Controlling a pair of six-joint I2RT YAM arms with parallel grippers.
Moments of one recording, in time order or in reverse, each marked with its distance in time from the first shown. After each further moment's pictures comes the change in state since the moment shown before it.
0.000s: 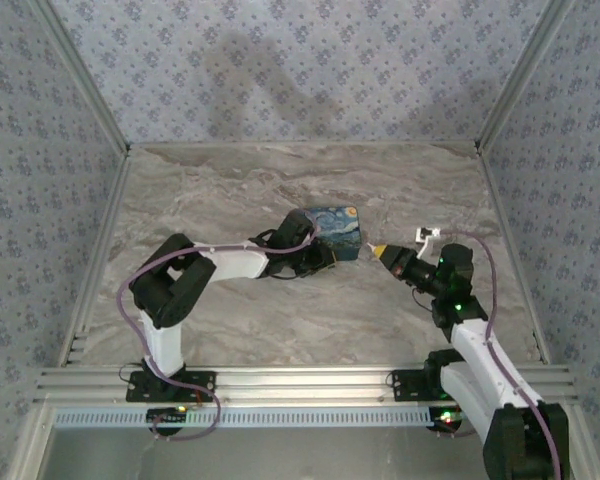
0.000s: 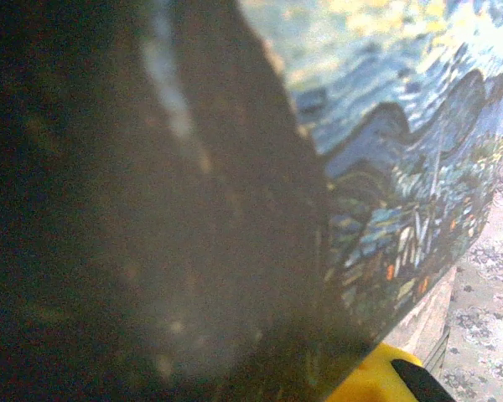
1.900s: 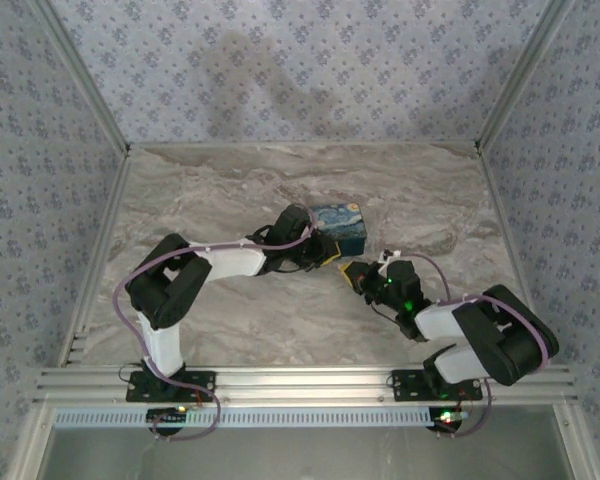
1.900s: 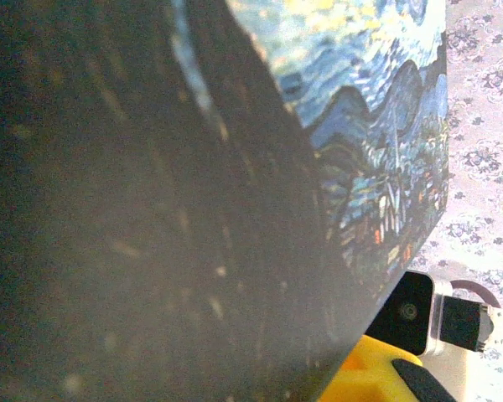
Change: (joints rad) left arm 0.016 -0.023 0.000 0.101 0.066 -0.103; right arm 0.420 0.641 -0.149 0.724 0.417 0.518
